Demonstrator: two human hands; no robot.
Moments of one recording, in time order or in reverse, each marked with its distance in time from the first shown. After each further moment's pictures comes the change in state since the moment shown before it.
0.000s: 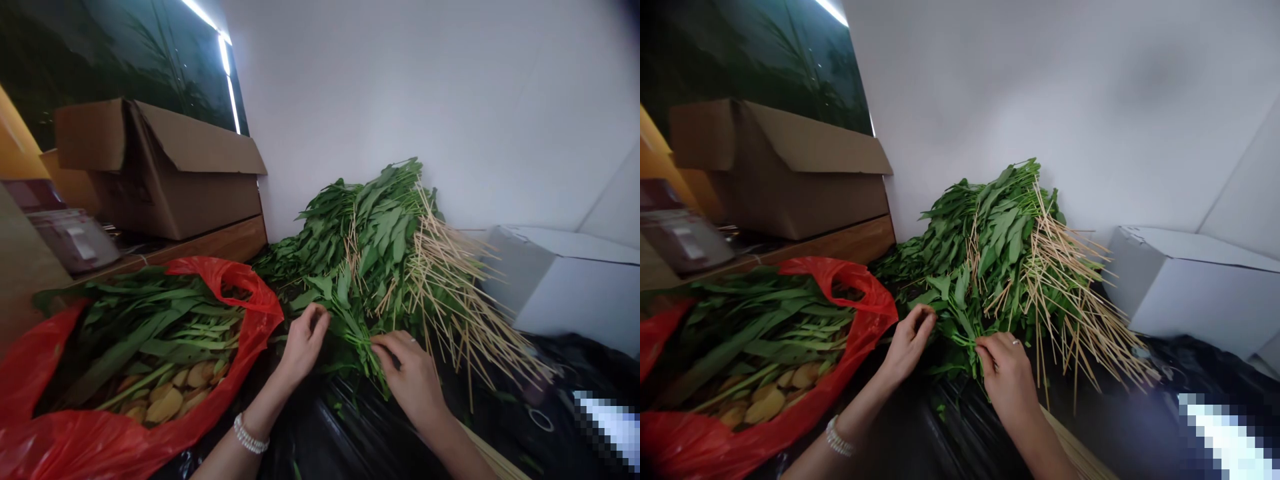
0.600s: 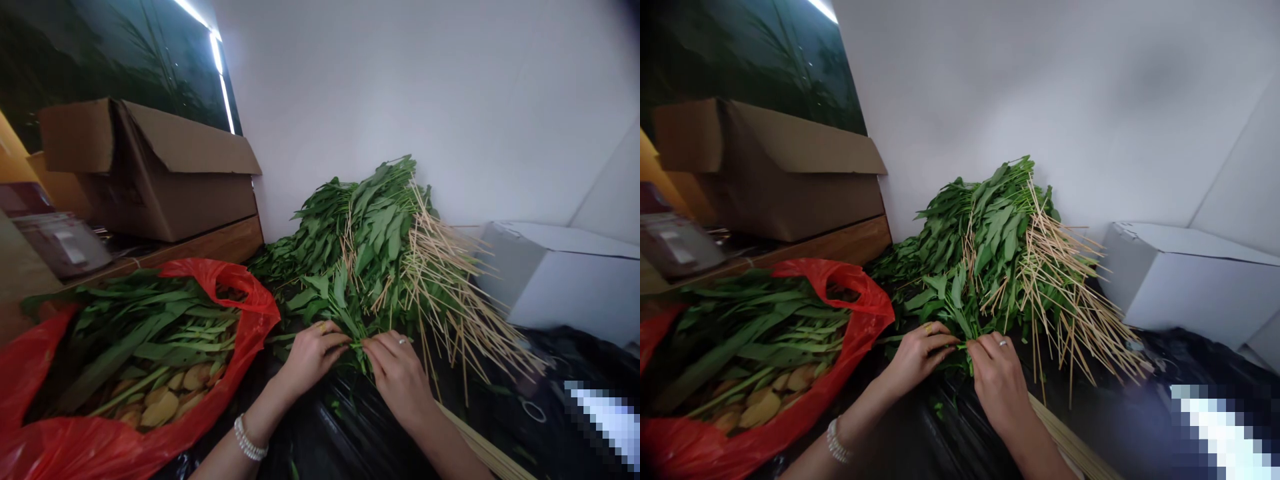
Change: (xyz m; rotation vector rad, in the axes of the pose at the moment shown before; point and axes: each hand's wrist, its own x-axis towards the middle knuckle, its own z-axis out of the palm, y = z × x) left_hand -0.011 0.000 0.008 0.355 -0.332 0.424; right_hand -0.006 -0.004 0.004 -0.218 -0.049 -0.194
